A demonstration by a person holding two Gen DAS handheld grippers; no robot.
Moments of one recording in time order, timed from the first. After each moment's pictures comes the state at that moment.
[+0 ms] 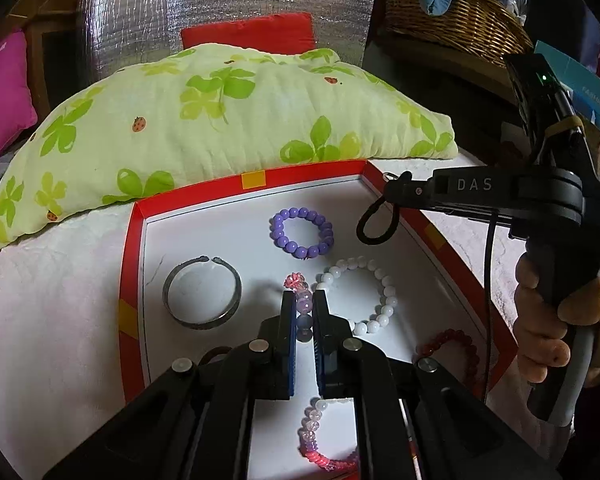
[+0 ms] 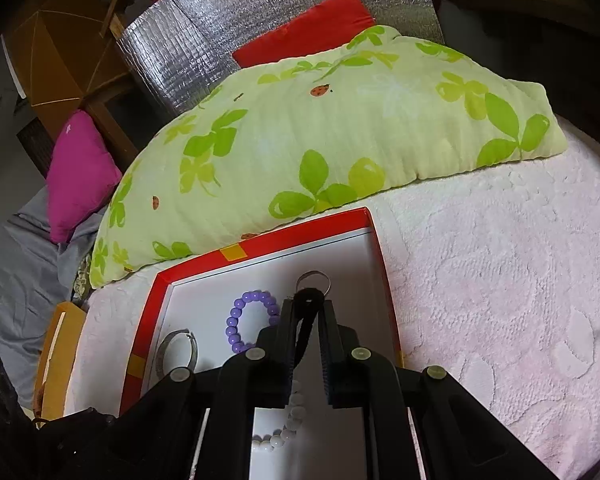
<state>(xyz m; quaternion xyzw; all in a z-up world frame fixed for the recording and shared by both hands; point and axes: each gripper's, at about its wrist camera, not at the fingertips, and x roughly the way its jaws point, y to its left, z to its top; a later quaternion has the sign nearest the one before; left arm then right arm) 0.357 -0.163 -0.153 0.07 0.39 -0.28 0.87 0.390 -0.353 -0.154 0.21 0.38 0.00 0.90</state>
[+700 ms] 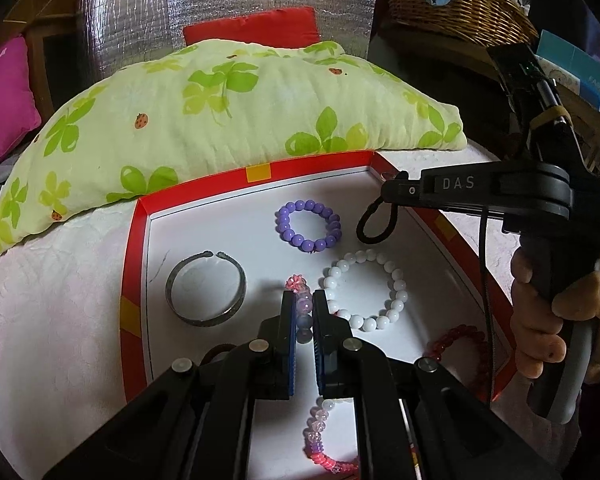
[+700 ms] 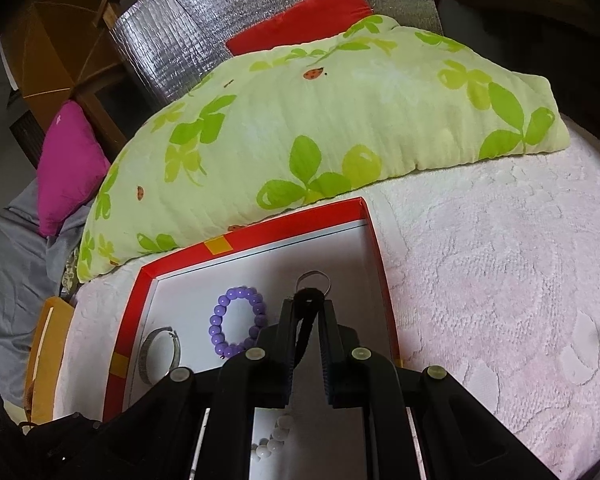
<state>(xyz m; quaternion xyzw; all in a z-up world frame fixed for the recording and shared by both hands) 0.358 -0.166 -0.159 0.08 0.40 -0.27 0.87 0.402 -0.352 -0.168 0.20 0.40 -0.01 0.89</state>
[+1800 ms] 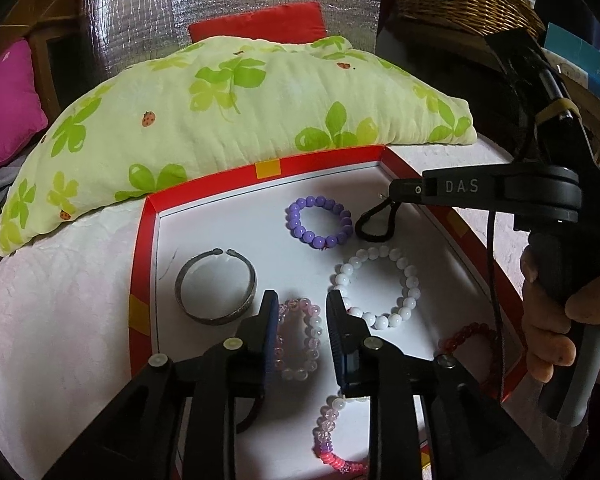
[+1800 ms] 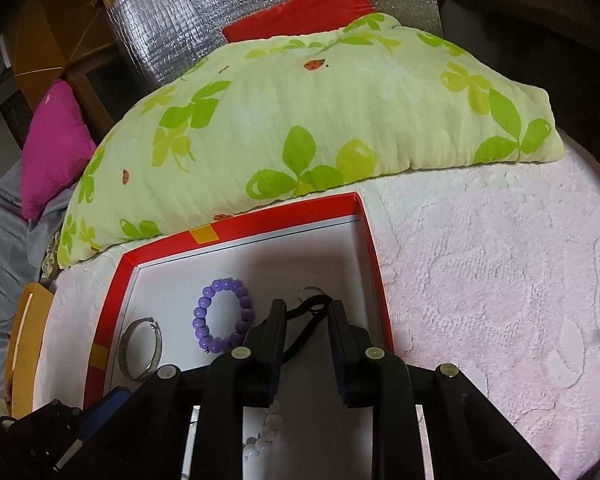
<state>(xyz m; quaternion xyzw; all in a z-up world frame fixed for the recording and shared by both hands) 0.360 -0.167 -0.159 0.10 0.40 -0.25 0.88 0.407 -0.345 -0.168 0.17 0.42 -0.03 0.89</state>
